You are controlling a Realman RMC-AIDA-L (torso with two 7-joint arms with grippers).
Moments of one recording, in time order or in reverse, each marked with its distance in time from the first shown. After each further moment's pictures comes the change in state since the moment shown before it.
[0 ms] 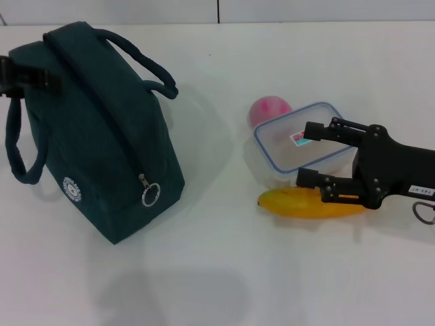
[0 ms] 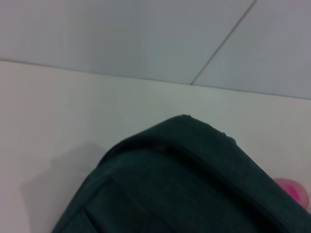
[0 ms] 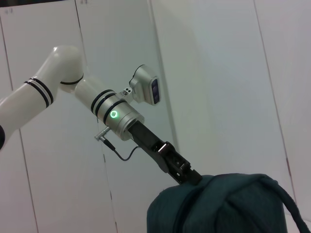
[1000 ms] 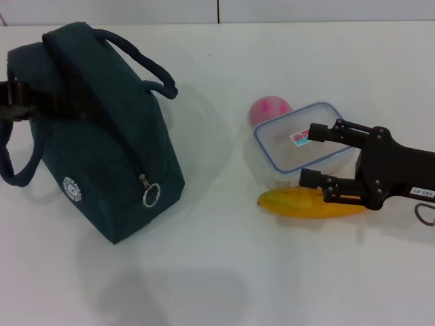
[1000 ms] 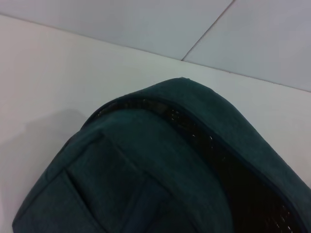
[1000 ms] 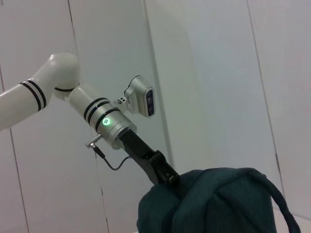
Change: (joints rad) left arm 0.010 -0.030 -0.030 -0.106 -0.015 -0.007 0.035; right arm -0.013 -0.001 0.002 0.001 0.000 0.019 -0.017
